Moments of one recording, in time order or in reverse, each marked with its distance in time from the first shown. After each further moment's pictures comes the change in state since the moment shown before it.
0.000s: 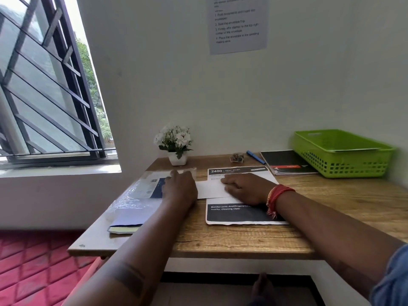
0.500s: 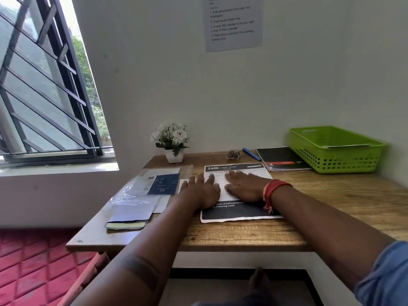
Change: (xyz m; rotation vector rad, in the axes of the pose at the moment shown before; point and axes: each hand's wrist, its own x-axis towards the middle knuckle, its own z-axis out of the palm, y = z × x) left_hand -0.013 0.045 0.010 0.067 -0.416 0.199; right_hand -0.006 0.002 -0.001 -0.150 -0.199 0.145
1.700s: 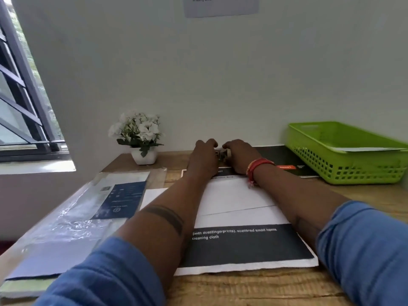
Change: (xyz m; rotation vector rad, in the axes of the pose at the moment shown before) left_hand 0.174 0.054 -0.013 -0.354 0.529 0.183; right_hand 0.143 0.099 -0.018 0.138 0.495 0.162
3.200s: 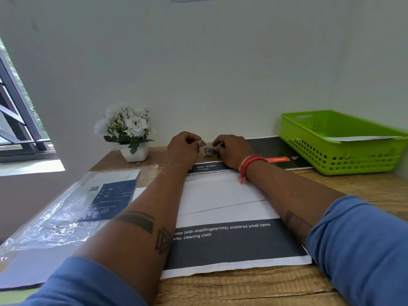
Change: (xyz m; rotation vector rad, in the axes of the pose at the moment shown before) left_hand 0.006 -0.025 -0.009 -0.584 0.162 -0.219; right_hand 0.000 0.003 0.008 0.197 0.088 0.029
